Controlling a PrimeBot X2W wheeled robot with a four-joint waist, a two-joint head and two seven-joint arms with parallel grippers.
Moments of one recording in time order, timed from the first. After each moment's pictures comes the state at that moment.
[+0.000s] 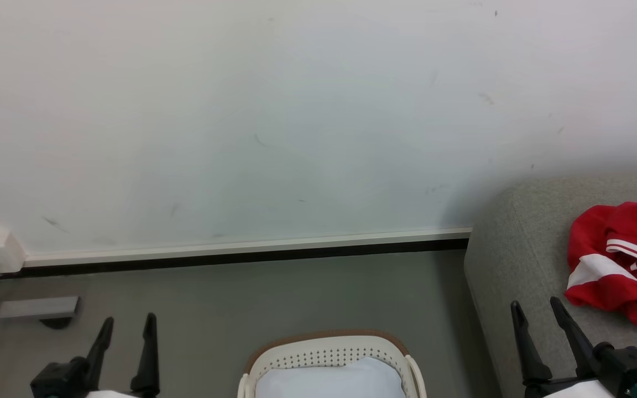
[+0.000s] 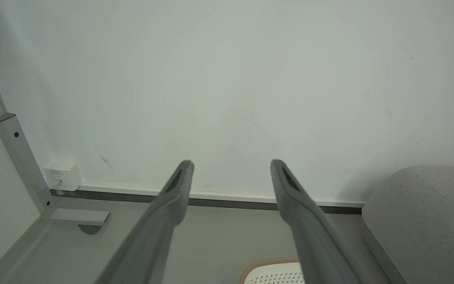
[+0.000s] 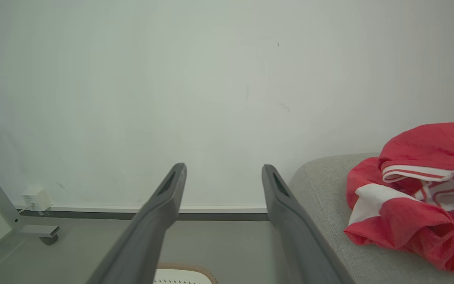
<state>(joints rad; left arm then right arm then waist) -0.05 0.17 -0.01 0.29 -0.27 -0.05 -0.26 -0.10 -0.12 0.14 0.33 0.34 0.13 -0.26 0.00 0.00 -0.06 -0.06</state>
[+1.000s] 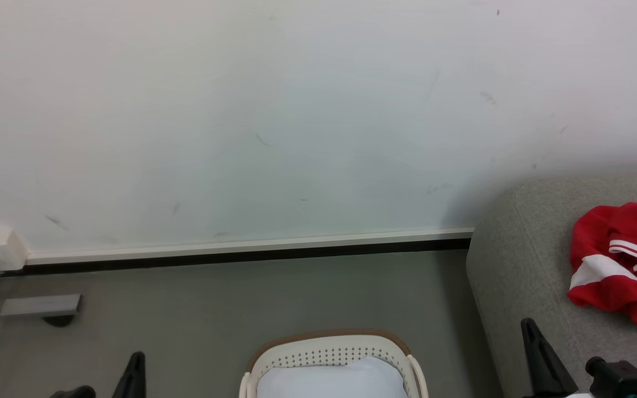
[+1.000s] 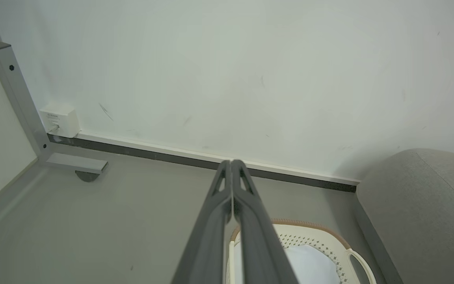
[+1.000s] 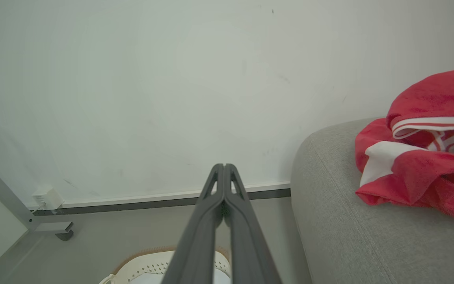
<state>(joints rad) -0.01 0.08 0.07 0.38 -0.25 -0.12 -0.23 -0.07 -0.06 0.12 0.35 0.36 0.13 -0.24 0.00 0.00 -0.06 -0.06</state>
